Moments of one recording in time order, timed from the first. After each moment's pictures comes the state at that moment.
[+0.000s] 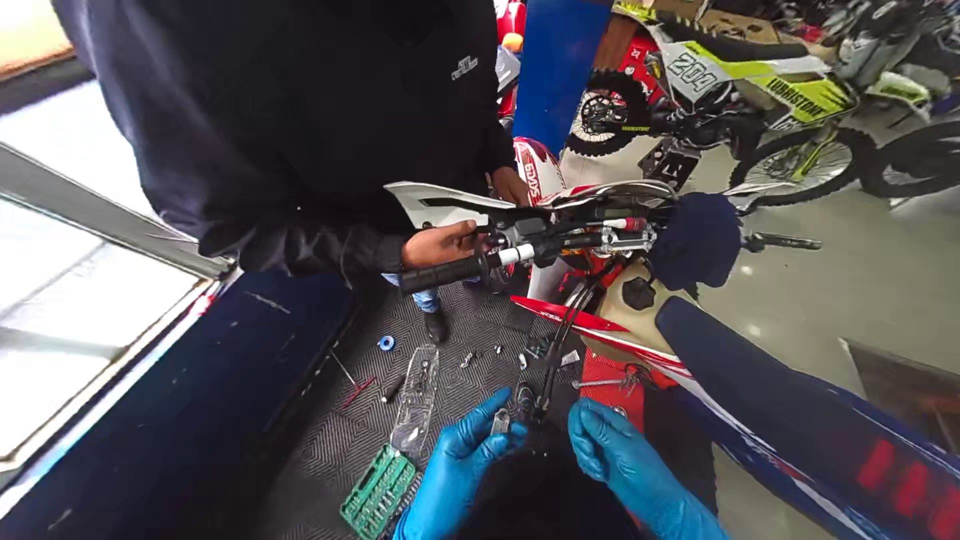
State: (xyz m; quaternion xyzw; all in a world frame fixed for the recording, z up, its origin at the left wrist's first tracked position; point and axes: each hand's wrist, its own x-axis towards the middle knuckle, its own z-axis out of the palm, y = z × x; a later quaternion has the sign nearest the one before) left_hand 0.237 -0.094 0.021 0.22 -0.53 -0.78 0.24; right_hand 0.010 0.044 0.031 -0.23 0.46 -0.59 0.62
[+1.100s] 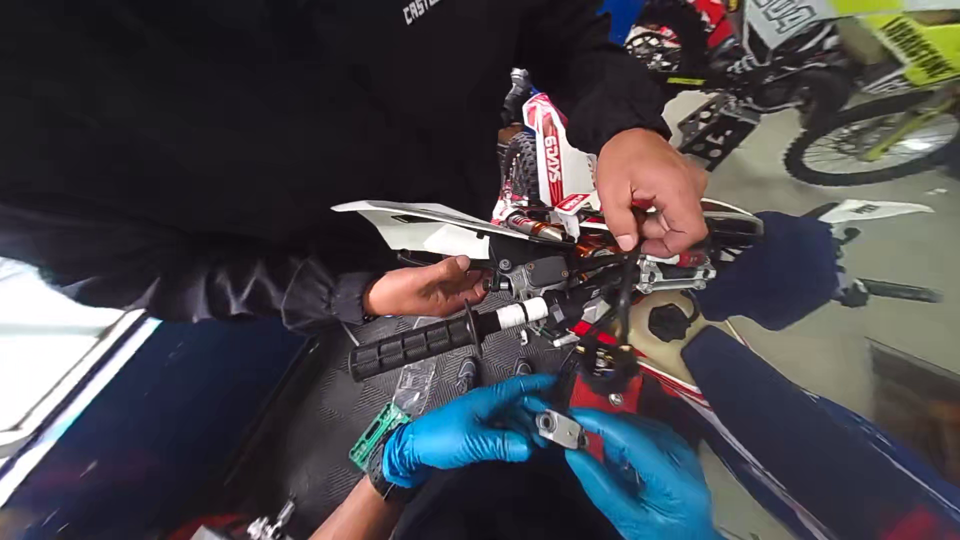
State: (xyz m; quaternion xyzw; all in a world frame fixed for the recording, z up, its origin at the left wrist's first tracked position) left_hand 0.143 -0.231 0.032 0.04 -0.51 -0.86 -0.01; right_hand -0.039 -0.068 0.098 -0.55 0.62 -0.52 0.18
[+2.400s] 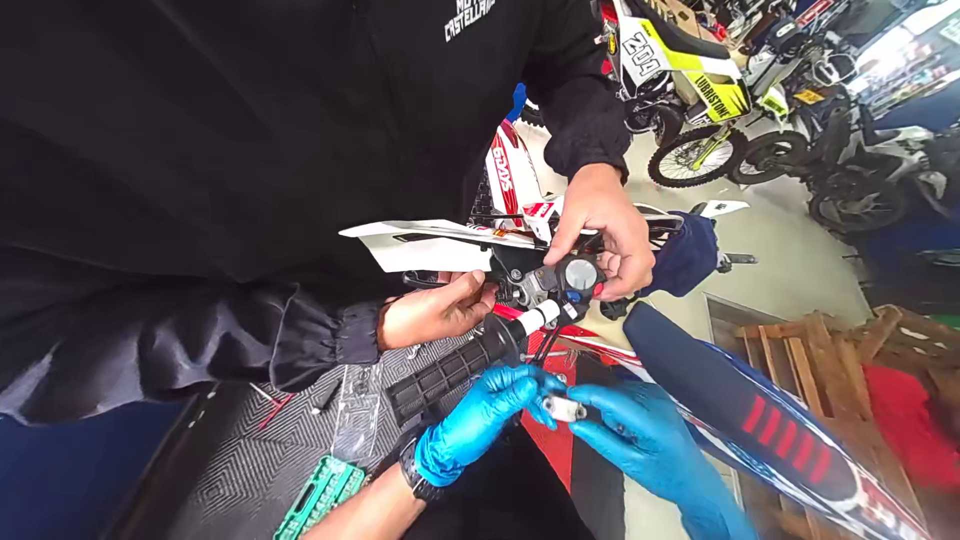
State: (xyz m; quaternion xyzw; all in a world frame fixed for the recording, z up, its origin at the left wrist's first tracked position) left_hand 0.132 -0.242 0.007 -0.05 -0.33 -0.94 0.11; right_hand -0.021 -0.085 0.115 -0.61 0.70 -0.35 0.12
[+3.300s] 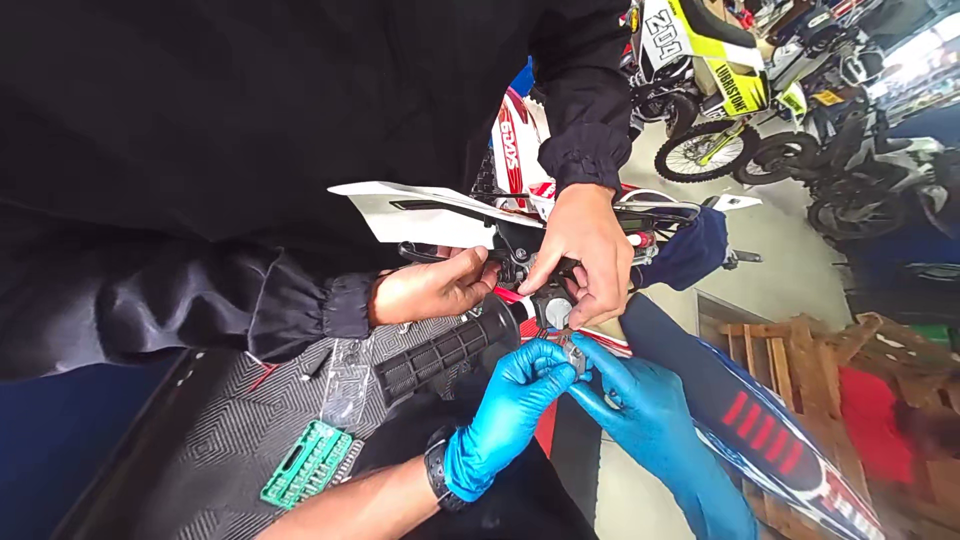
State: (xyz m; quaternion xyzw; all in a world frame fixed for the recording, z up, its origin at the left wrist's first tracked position) left_hand 0.111 -0.202 0.040 0.13 -0.31 -0.92 0.22; right_hand -0.032 -0.085 0.108 -0.62 0.76 -0.20 -0.02
